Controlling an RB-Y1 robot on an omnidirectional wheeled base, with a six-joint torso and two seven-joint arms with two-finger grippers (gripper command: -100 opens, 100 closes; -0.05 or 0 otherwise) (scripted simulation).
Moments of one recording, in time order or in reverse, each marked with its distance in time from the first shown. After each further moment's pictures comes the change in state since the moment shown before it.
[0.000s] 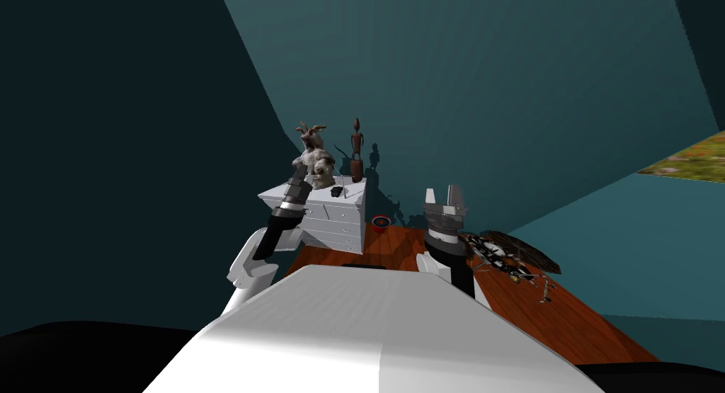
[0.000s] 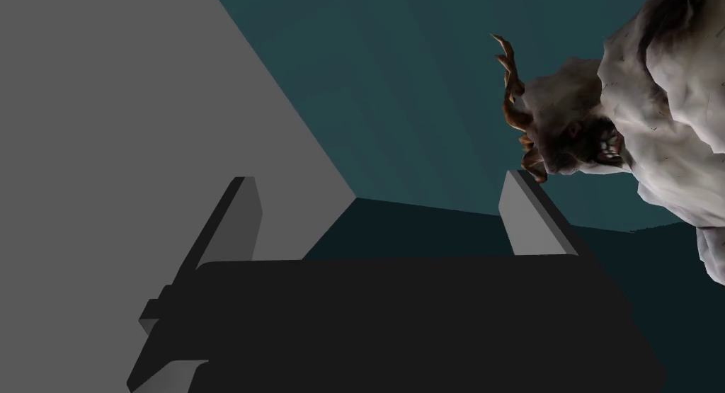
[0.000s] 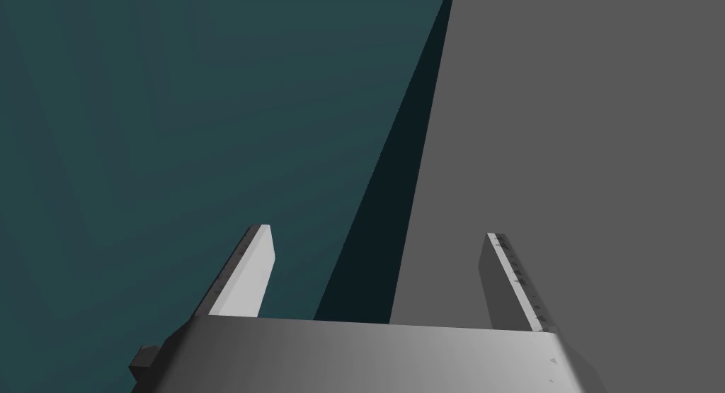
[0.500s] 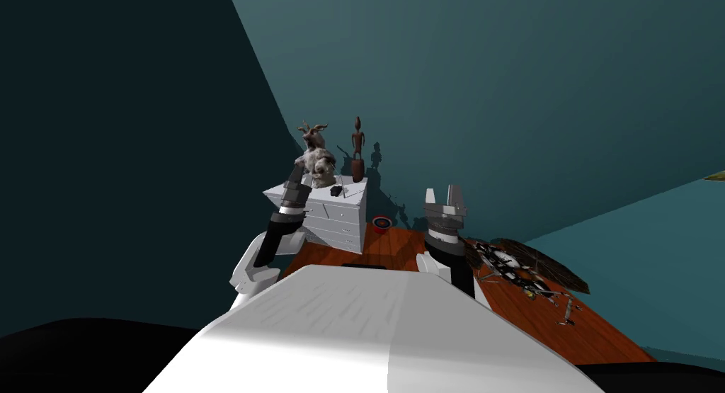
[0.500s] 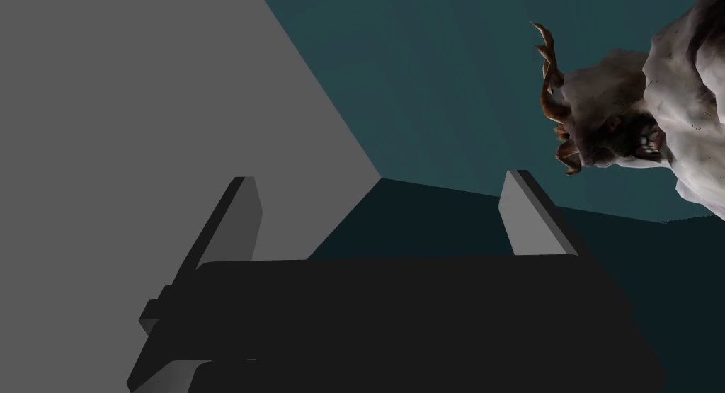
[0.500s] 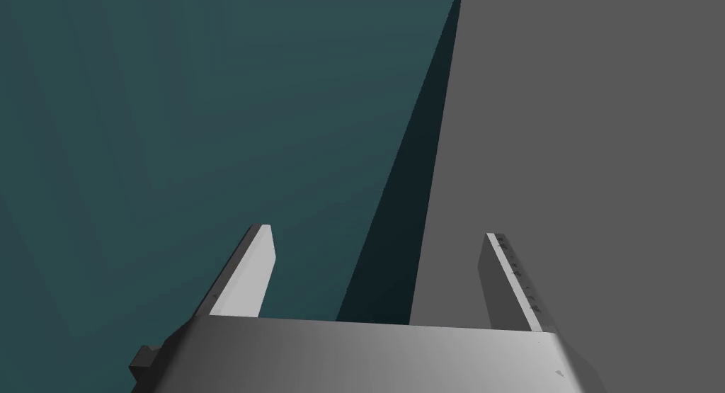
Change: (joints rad) left arm 0.038 -0.050 -0.018 0.003 0.020 -0.135 -0.034; right arm 0.000 0.000 0.000 0.000 0.000 0.000 0.000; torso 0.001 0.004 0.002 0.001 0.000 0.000
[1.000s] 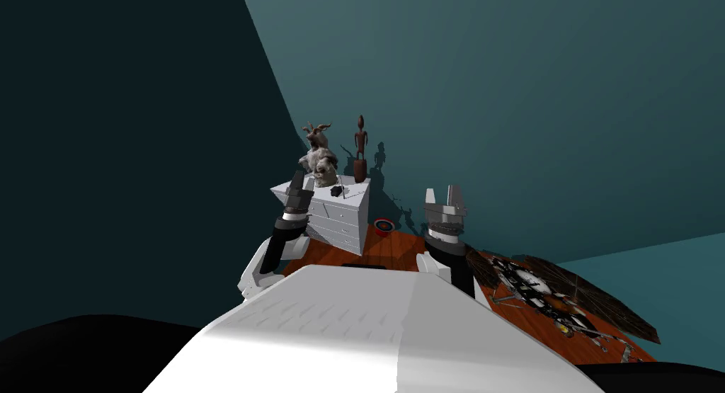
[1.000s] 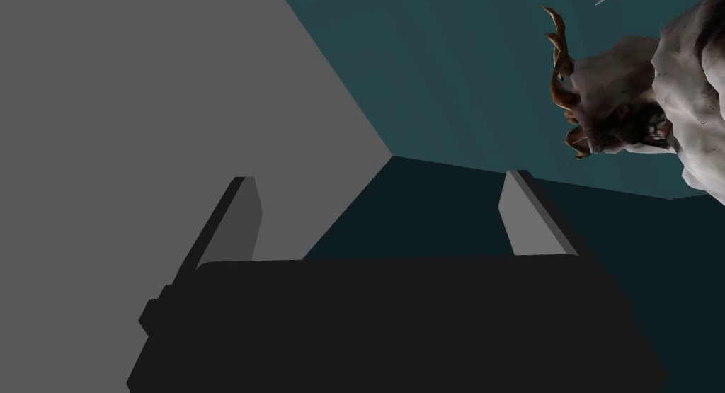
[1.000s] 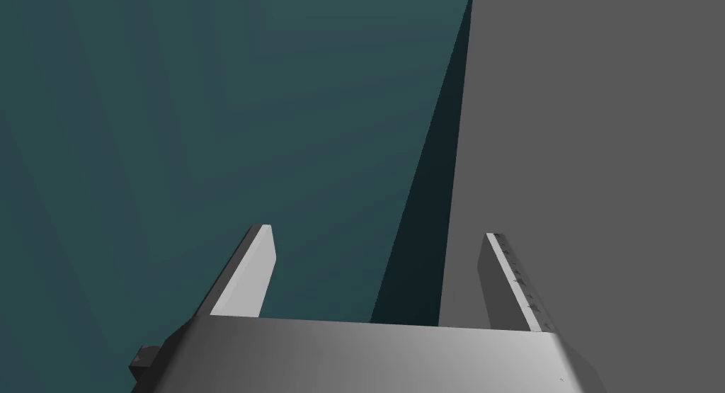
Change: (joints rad) left arm 0.052 -0.054 -0.056 0.027 0.014 -0.130 -0.055; right arm 0.000 0.000 0.000 0.000 0.000 0.000 0.000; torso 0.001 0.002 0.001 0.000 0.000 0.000
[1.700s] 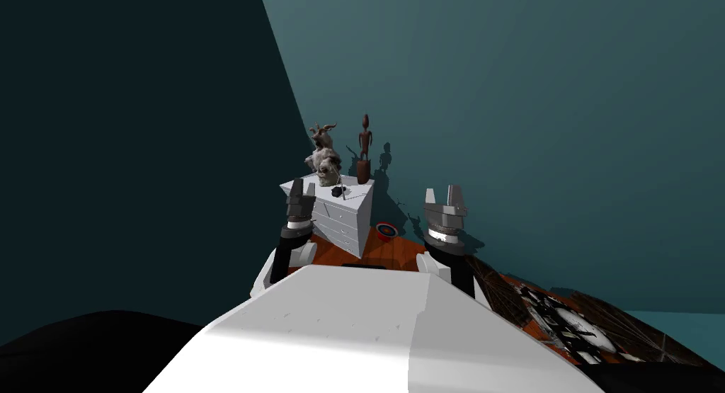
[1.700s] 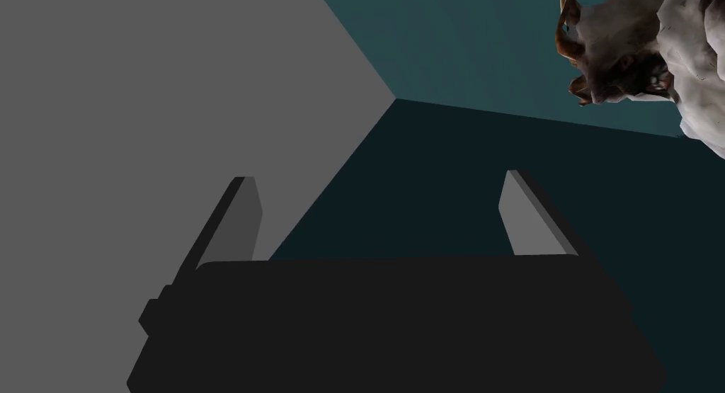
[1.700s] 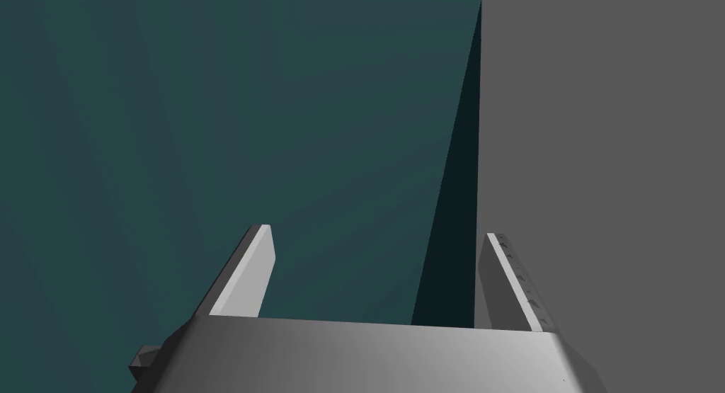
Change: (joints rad) left arm 0.078 -0.123 -0.083 0.031 0.013 -0.140 -0.074; right arm 0.000 0.000 0.000 0.000 0.000 0.000 0.000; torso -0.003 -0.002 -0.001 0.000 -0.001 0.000
